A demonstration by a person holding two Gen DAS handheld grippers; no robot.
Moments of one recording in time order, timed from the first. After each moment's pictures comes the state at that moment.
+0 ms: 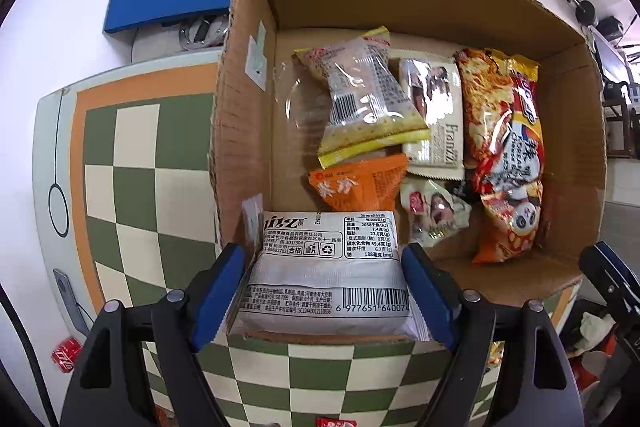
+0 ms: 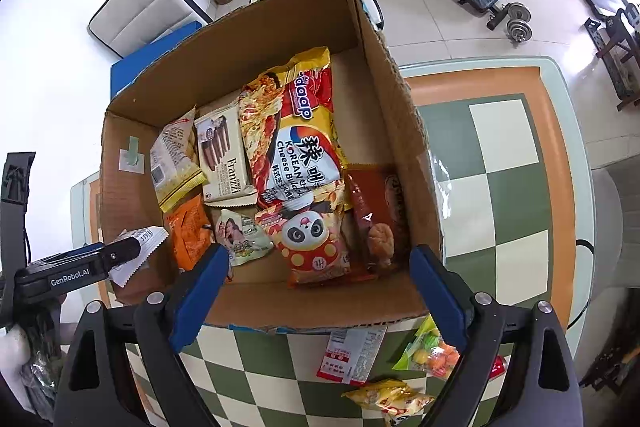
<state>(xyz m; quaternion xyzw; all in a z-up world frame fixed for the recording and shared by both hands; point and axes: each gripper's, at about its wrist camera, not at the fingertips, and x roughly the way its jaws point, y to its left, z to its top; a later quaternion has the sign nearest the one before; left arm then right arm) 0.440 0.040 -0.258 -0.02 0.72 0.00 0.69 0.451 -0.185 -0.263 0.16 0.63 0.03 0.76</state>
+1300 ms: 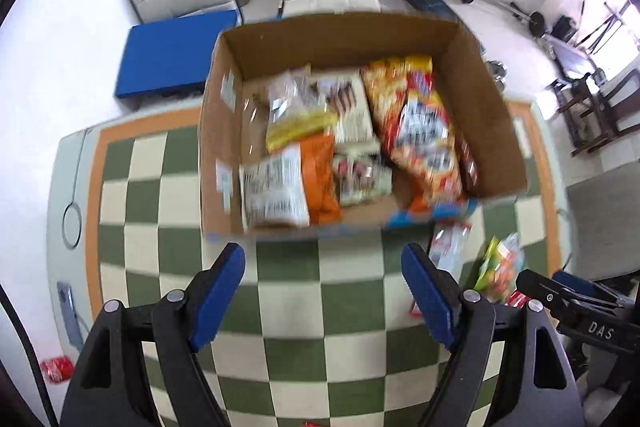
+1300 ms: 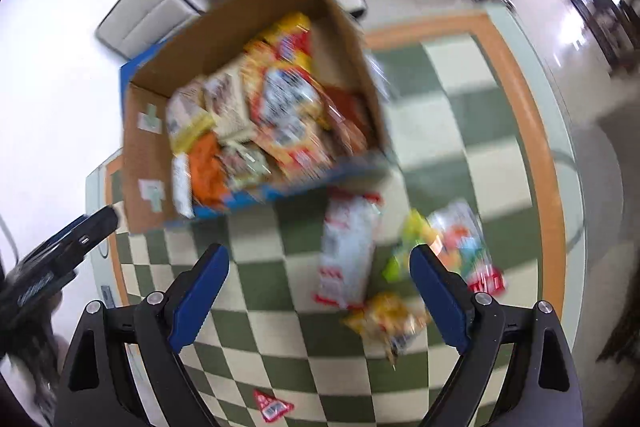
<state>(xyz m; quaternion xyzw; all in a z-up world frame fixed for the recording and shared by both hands) 0.312 -0.017 -0.190 0.02 0.60 -0.03 0.80 0.333 -0.209 -0.248 0.21 0.63 0.01 0.75</state>
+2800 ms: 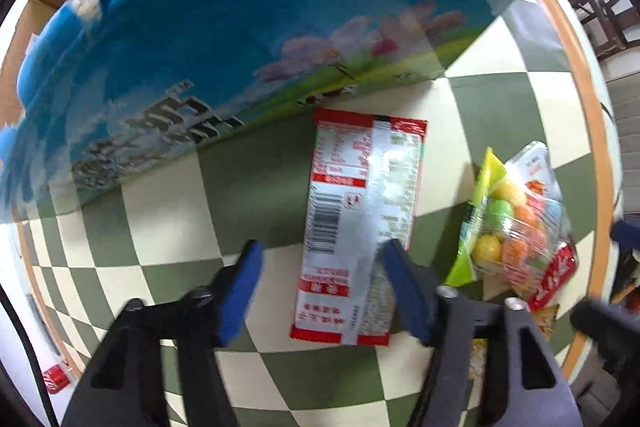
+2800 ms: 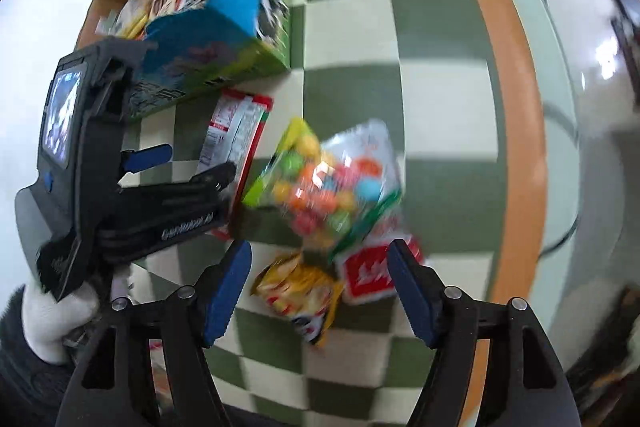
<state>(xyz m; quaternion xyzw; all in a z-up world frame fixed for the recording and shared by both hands) 0.301 -0.184 -0.348 0.10 0.69 -0.08 0.71 0.286 -0.285 -0.344 0.08 0.69 0.12 0.71</state>
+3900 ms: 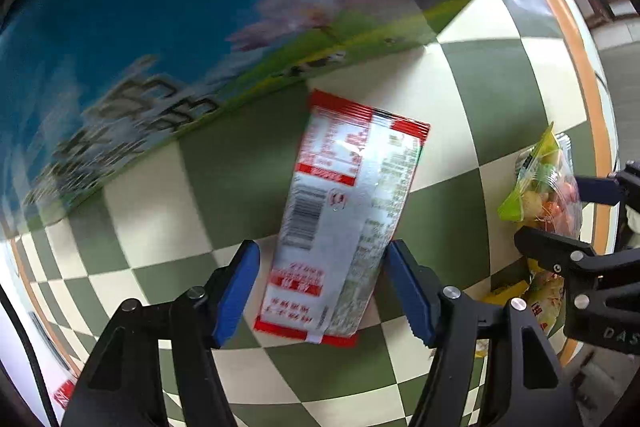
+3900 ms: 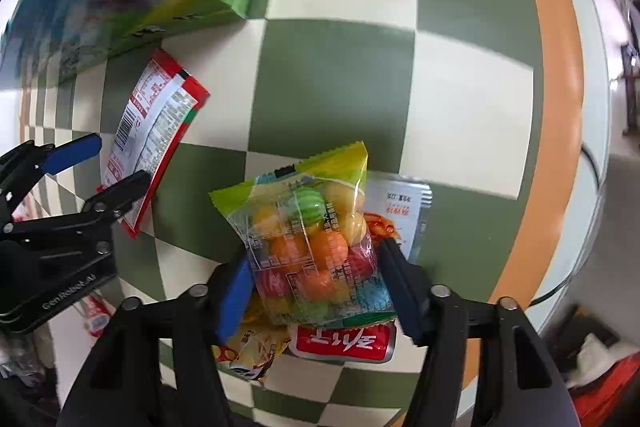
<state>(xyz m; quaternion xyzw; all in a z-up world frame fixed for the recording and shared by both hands) 0.321 -0.205 -0.356 0.12 0.72 -0.11 0.68 0.339 -0.300 -0.403 0.03 0.76 0.10 0.64</state>
